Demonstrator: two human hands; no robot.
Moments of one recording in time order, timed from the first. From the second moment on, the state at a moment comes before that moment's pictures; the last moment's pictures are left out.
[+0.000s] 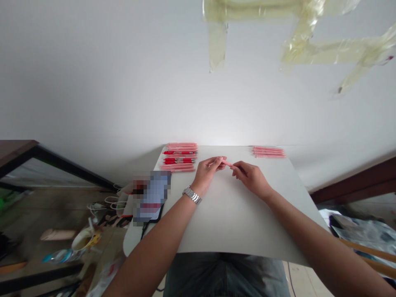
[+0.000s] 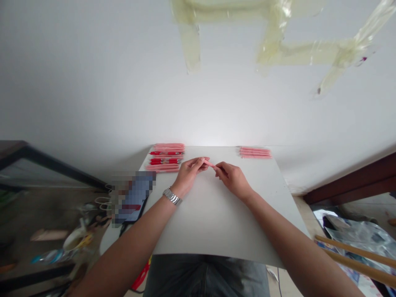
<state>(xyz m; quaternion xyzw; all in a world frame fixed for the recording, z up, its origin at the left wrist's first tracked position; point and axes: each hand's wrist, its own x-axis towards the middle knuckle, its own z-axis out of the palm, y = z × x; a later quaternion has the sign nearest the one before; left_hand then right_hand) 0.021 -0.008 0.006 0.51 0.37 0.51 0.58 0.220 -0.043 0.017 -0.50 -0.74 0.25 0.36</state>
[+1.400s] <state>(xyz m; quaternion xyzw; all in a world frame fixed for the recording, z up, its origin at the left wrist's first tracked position) 0.021 -0.007 0.004 0.49 0.31 0.51 0.64 0.225 -0.037 0.005 -0.51 -0.75 0.18 0.38</state>
